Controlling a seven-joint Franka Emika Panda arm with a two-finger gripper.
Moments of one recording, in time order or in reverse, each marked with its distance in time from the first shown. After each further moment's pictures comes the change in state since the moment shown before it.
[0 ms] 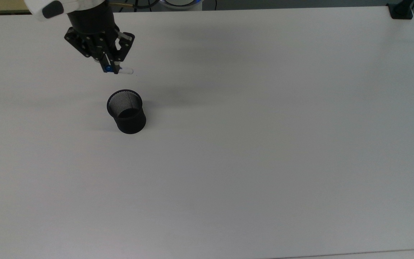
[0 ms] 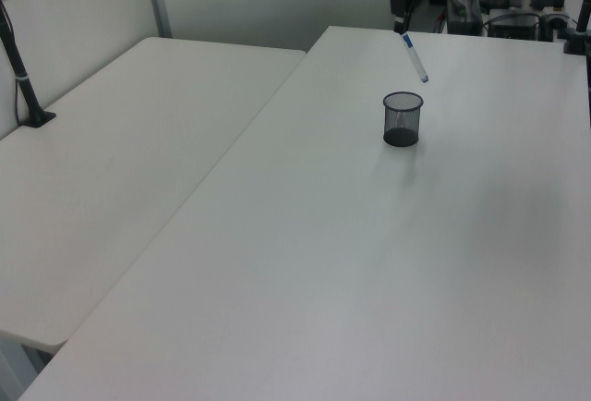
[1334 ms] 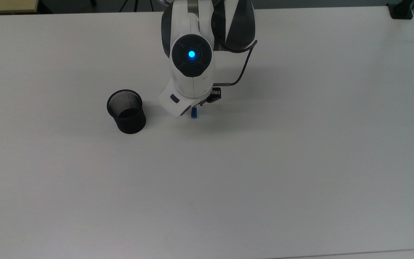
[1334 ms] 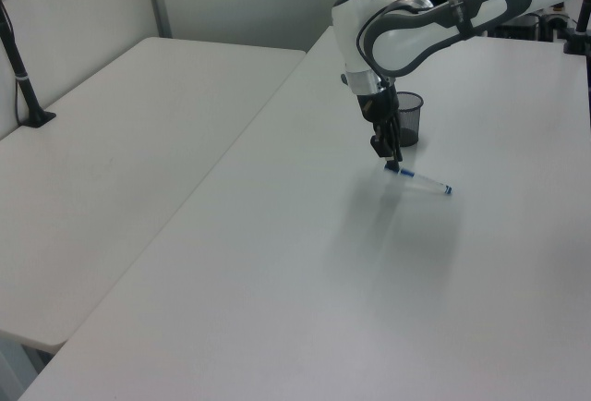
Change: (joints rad) arm 0.246 0.296 0.021 -0.043 0.008 -0.057 0.050
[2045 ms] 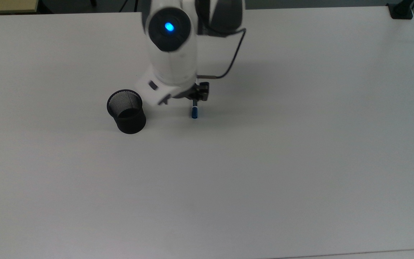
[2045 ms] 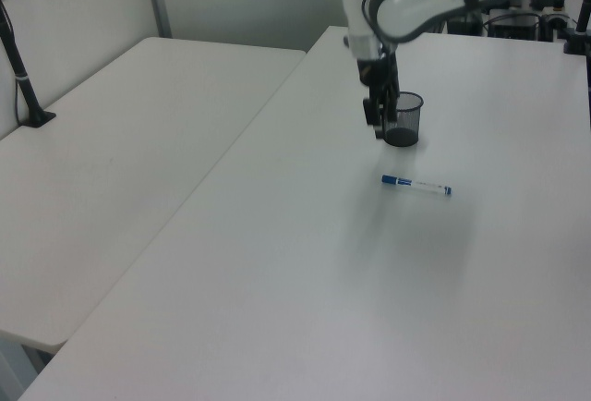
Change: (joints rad) arm -0.020 -0.060 -0.053 0.041 -0.003 0.009 0.009
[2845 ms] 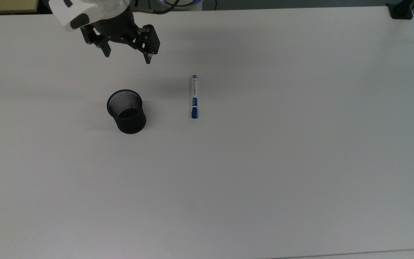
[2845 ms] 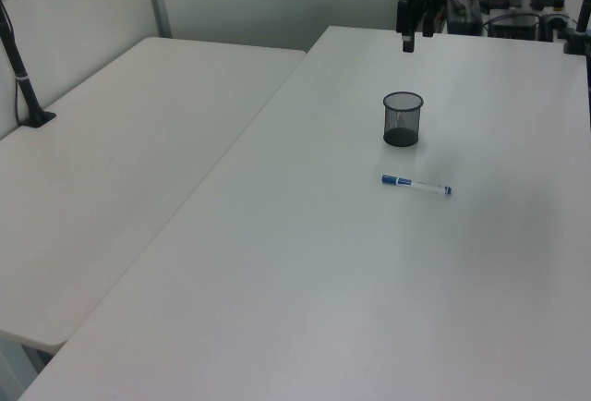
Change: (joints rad) arm -0.138 -0.228 -0.021 -0.002 -0.023 -0.106 0.006
